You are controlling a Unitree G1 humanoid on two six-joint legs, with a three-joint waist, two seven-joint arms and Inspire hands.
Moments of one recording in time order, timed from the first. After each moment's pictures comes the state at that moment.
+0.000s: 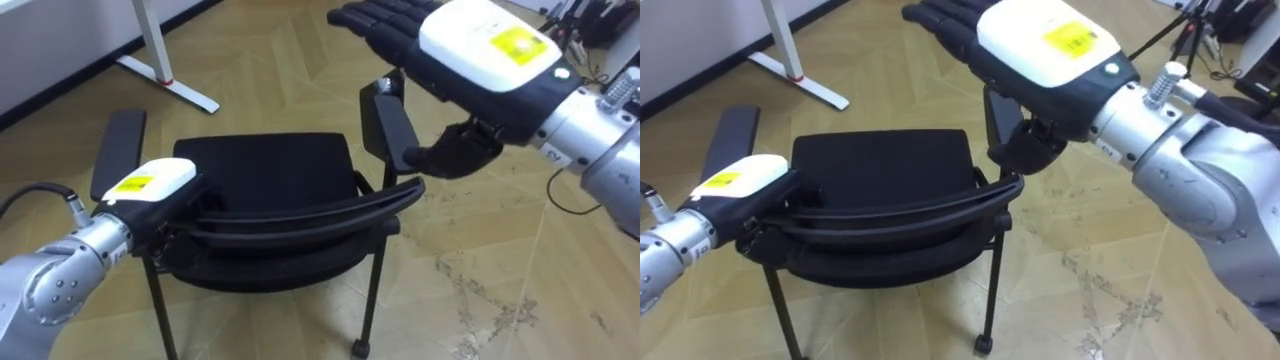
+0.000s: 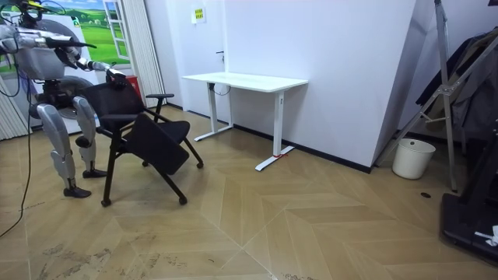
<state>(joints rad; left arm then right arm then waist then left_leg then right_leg) 0.04 0.71 -0.11 -0.02 0.56 -0.16 -0.35 -0.27 -0.92 0.24 -0.41 -0.44 -0.15 0.30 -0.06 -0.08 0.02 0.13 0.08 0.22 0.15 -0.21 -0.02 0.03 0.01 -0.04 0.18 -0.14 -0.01</state>
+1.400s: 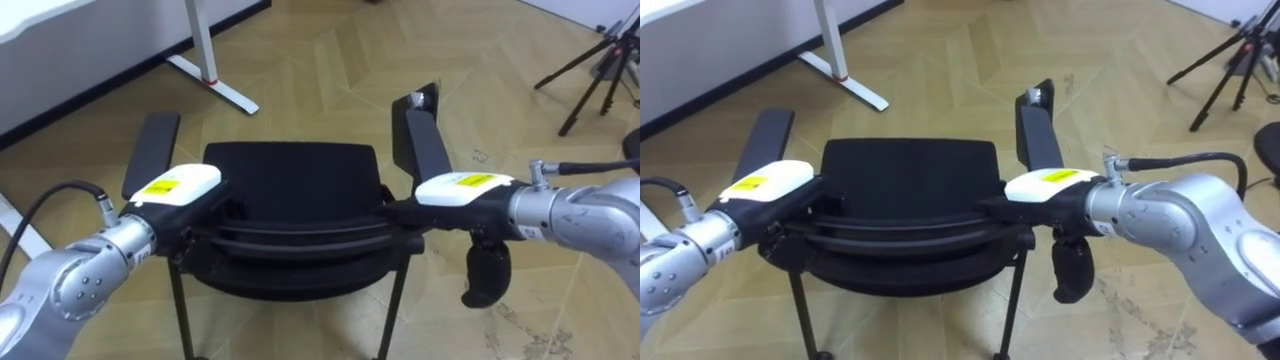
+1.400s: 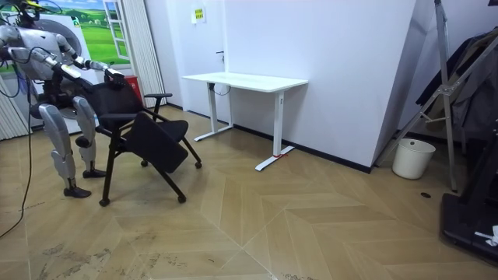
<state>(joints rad) -0.02 0.73 -0.24 -0.02 0.53 -0.13 -0.33 -0.24 -0.94 0.42 -0.21 -0.42 -0.02 0.82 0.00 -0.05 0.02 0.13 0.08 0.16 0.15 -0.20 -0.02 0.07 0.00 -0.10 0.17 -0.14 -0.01</state>
